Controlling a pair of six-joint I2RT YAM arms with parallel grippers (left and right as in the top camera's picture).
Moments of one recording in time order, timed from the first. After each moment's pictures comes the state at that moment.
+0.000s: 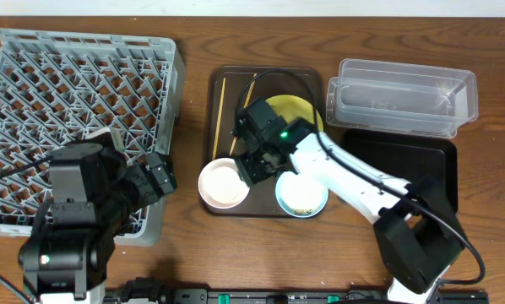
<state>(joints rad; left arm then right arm) 0.02 0.85 1.12 -1.13 0.15 -0.43 0.74 1.90 1.38 -0.74 -0.24 0.26</state>
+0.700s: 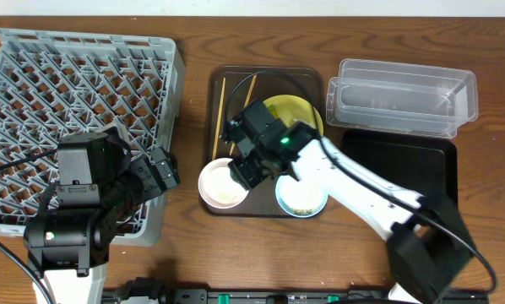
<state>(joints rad) 0.02 0.92 1.12 -1.14 0.17 -0.43 0.79 1.85 1.38 -0.73 -0.27 0.14</state>
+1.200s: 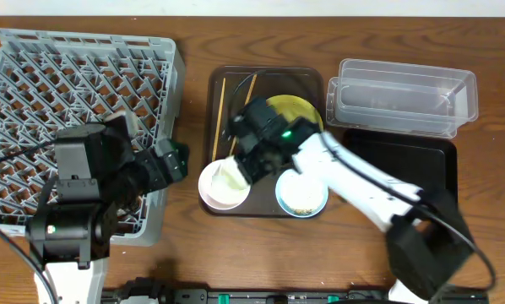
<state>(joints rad) 0.02 0.95 1.12 -1.02 0.37 -0.39 0.72 1.83 1.40 -0.73 -0.33 0.16</state>
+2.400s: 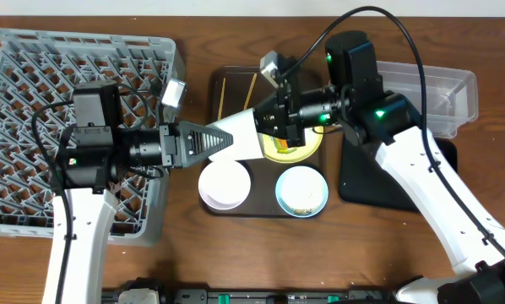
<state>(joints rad) 0.03 1.21 1.12 -0.74 1.47 -0.36 0.47 1.58 1.43 -0.44 -1.14 0.01</state>
